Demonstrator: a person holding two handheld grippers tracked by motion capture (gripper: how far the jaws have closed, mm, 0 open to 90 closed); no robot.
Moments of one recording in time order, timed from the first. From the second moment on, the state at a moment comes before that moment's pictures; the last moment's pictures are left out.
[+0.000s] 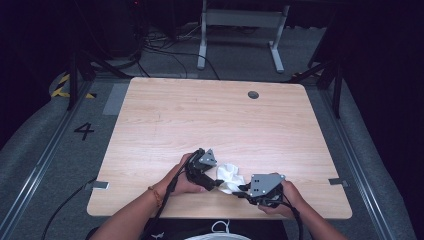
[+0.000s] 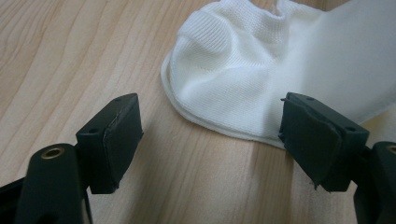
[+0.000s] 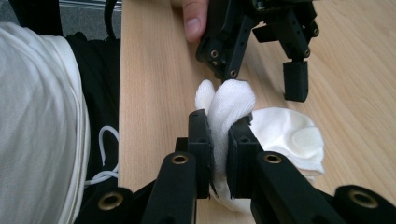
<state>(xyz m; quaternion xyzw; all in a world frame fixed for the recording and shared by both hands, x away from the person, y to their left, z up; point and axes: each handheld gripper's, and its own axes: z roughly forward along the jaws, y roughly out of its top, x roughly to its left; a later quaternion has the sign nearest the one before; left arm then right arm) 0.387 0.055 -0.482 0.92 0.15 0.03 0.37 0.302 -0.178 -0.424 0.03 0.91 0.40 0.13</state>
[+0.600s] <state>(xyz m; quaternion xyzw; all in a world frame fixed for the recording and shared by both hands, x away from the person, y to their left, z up) 0.384 0.049 -0.483 0.92 0.12 0.03 0.38 0.328 -0.176 -0.417 0.05 0.90 0.40 0.16</state>
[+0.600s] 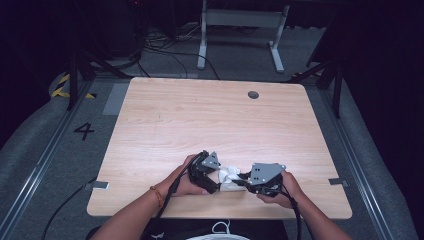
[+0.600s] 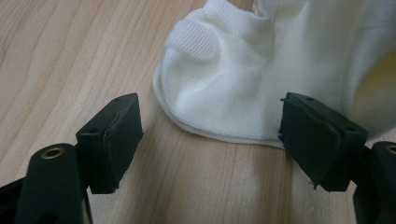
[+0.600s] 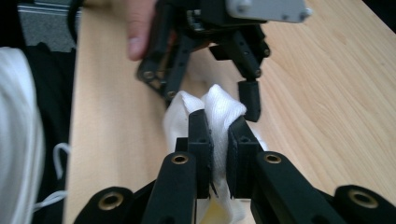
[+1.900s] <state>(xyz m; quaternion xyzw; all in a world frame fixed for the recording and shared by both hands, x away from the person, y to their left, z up) 0.348 0.046 -0.473 0.91 0.13 0.03 0.39 0.385 -0.159 -0.463 0.17 0.92 0.35 0.09</state>
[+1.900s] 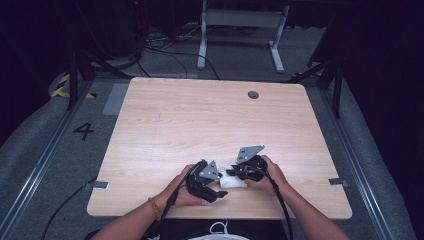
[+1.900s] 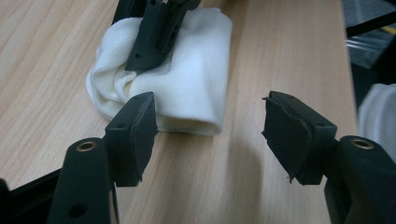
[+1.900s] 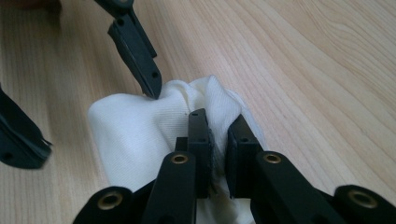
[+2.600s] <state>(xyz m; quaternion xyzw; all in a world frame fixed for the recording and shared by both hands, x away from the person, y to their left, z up) 0.359 0.024 -0.477 0.92 0.07 0.03 0.39 0.376 -0.181 -0.453 0.22 0.90 0.34 0.14</state>
